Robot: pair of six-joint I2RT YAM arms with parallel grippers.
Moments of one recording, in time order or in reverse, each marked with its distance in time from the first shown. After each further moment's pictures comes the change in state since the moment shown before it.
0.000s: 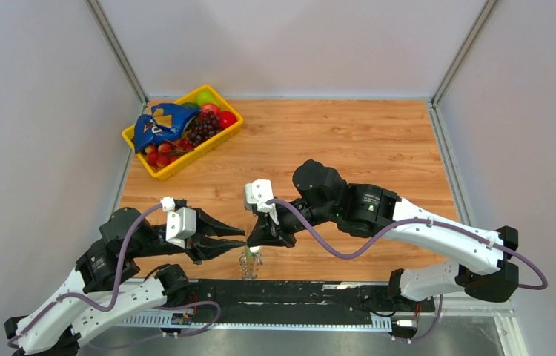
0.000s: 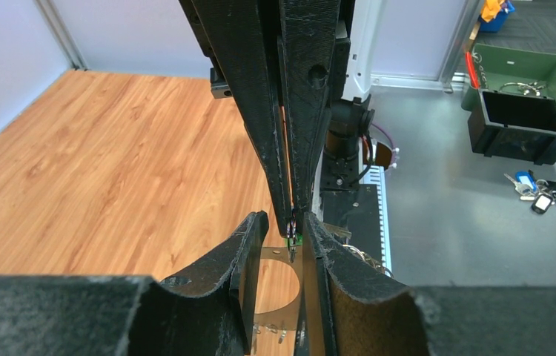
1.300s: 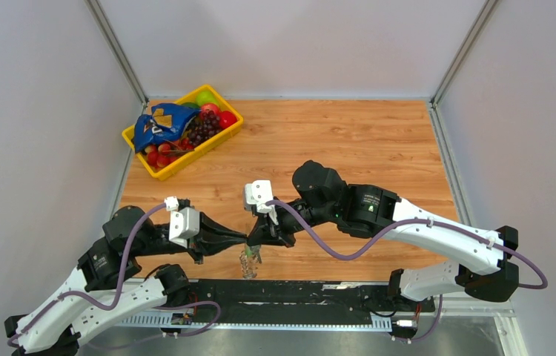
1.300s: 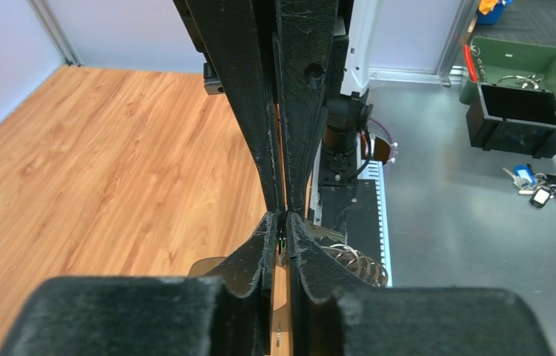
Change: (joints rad) left arm 0.000 0.015 0.000 -0.002 0.008 0.008; right arm 0.007 0.000 0.000 0.000 0.024 -0.010
